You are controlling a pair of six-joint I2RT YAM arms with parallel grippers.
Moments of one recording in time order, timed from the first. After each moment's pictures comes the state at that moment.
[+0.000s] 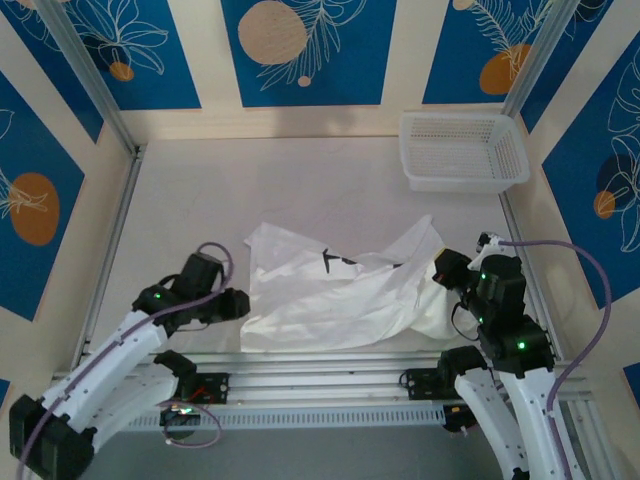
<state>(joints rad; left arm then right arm) -0.55 0.81 0.60 -0.85 0.17 -0.63 0.18 0.40 0.73 -0.76 -0.03 0.69</state>
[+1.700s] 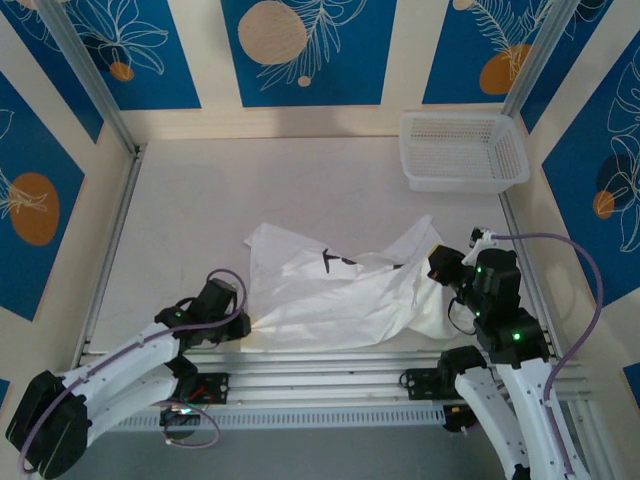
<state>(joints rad) -0.62 0.84 0.29 -0.55 0.11 -0.71 0.19 0.45 0.71 -0.70 -0.07 0.68</state>
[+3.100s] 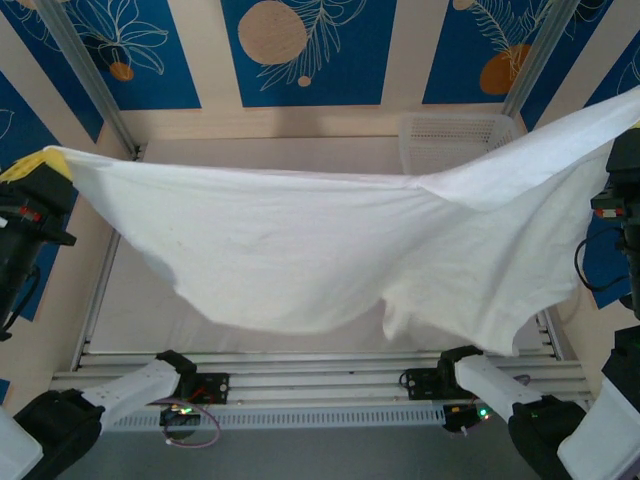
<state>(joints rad) -0.51 1.00 2.26 -1.08 -0.31 -0.15 0.20 0.97 2.18 -0.46 -0.13 0.46</state>
